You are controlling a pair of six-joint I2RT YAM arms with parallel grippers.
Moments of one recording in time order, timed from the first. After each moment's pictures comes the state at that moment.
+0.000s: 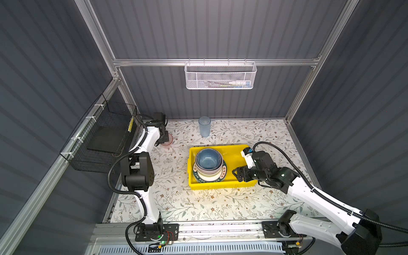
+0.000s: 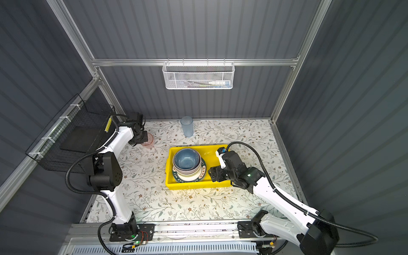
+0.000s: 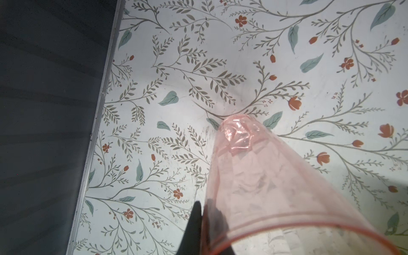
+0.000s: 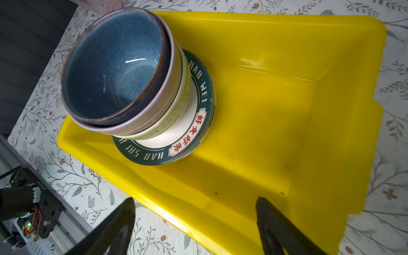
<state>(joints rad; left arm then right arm) -0.04 1.94 1.68 -0.87 -0.25 -0.17 0.67 1.05 0.80 -0.53 -0.06 0.37</state>
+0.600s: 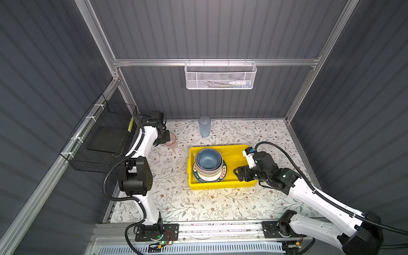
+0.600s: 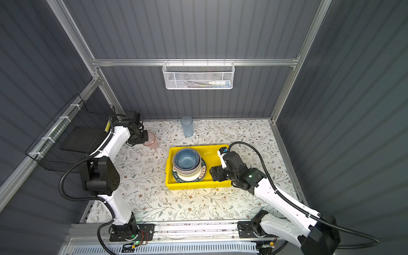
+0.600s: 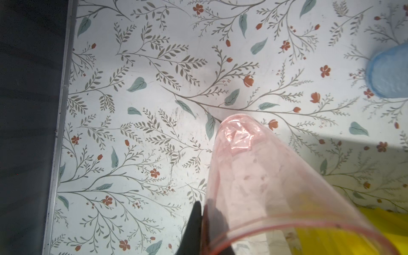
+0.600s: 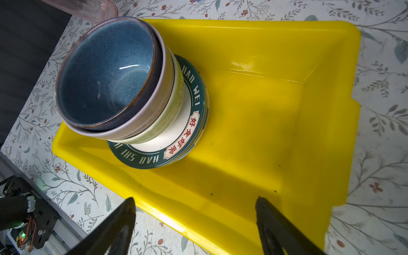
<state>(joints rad) -0.04 1.85 1.69 -0.98 -0.06 -0.14 0.67 1.02 0.79 -0.53 -0.01 0.39</state>
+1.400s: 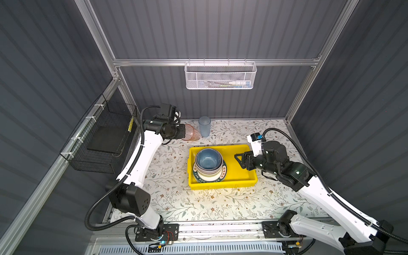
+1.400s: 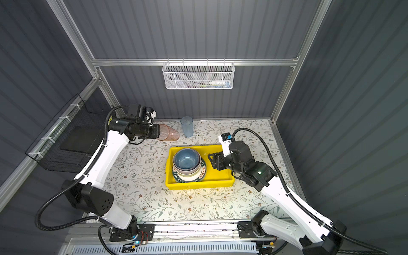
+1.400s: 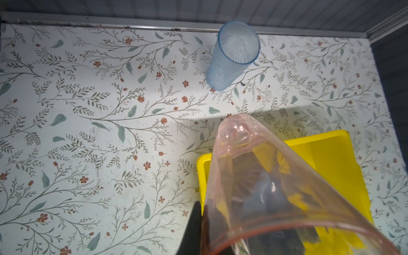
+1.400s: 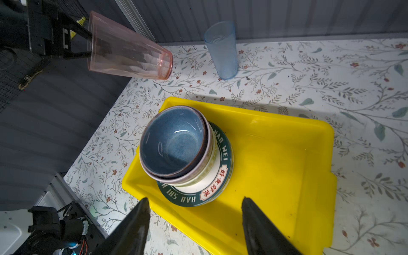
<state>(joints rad) -0.28 1.57 1.76 -1.05 0.09 -0.23 0.67 1.02 1.05 -0.53 -0.05 0.39</state>
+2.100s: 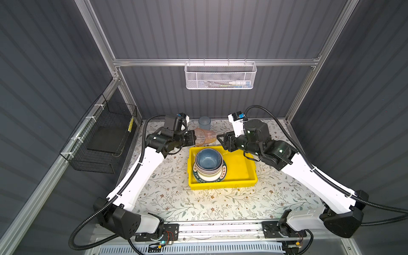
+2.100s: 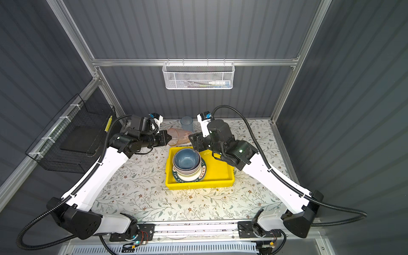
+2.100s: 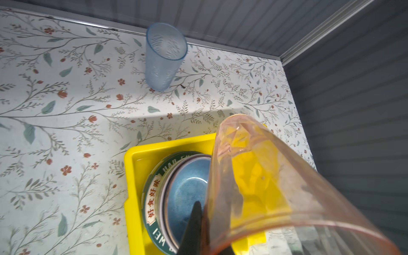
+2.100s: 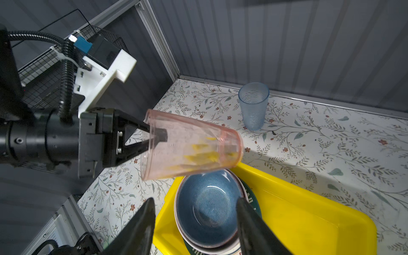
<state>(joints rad) -0.48 1.39 1.49 -0.78 0.18 -0.45 0.83 1.37 1.52 -0.56 0.08 0.35</state>
